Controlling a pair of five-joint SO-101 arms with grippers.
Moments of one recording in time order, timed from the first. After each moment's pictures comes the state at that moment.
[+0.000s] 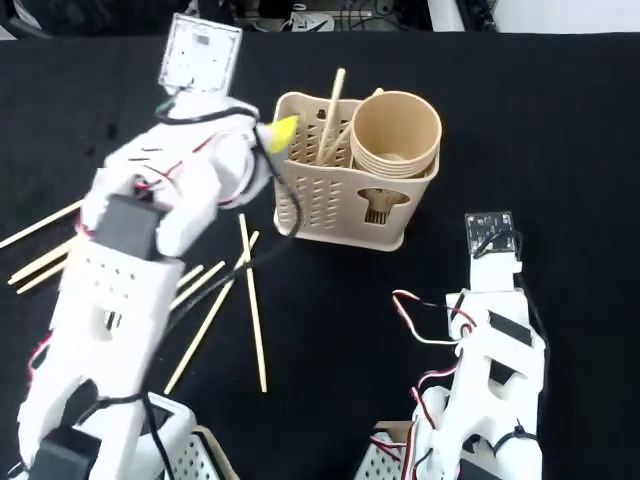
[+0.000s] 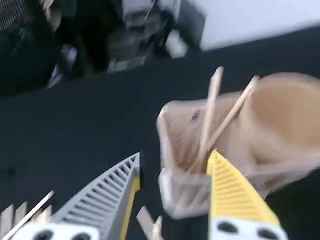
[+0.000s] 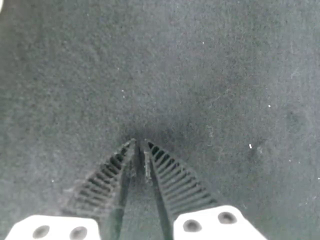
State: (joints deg) left arm 12.7 -30.0 5.8 62.9 -2.1; right arm 28.0 -40.0 81.0 28.3 30.6
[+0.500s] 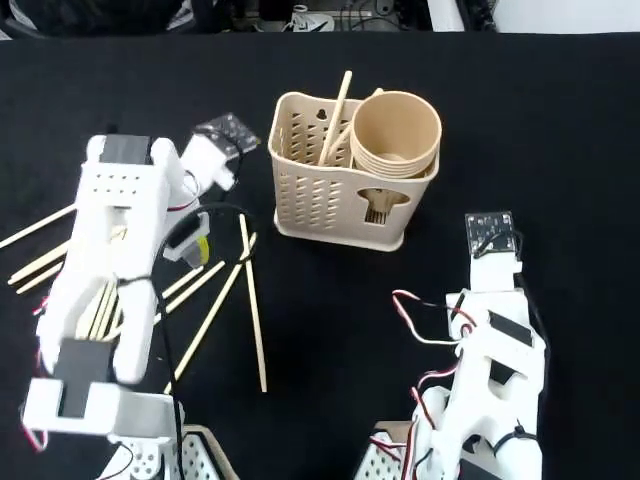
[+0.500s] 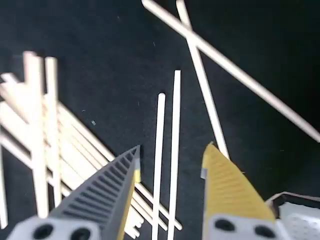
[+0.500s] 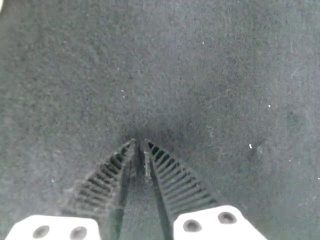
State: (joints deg) left arm -2.5 -4.3 6.9 90.2 -43.8; right arm 28.0 -40.0 81.0 28.3 30.6
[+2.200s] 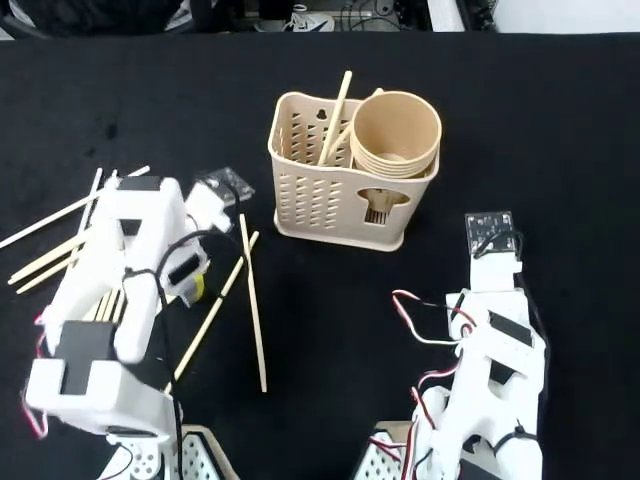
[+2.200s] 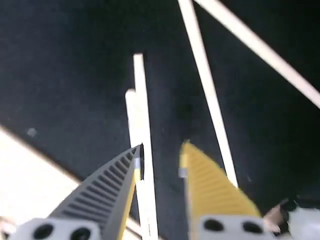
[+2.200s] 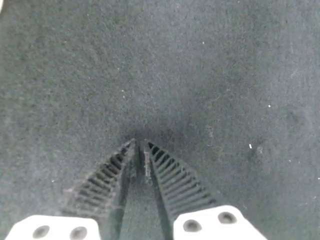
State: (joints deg) left arm -5.0 1.5 26.8 74.5 -46.4; right arm 28.0 -40.0 81.0 28.3 30.6
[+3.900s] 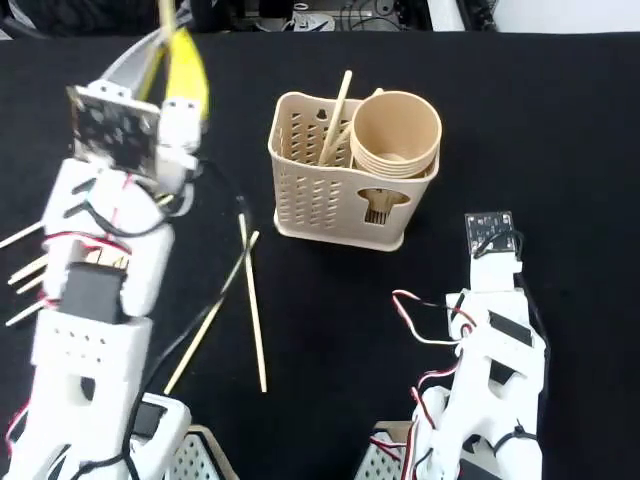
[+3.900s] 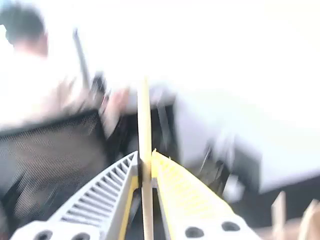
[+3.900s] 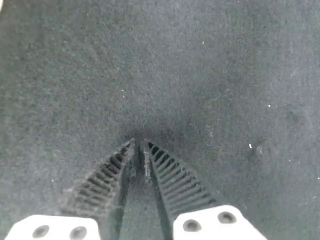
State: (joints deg) left arm 6.2 -49.5 29.6 16.5 -11.8; right arm 28.0 -40.0 81.0 28.3 30.6
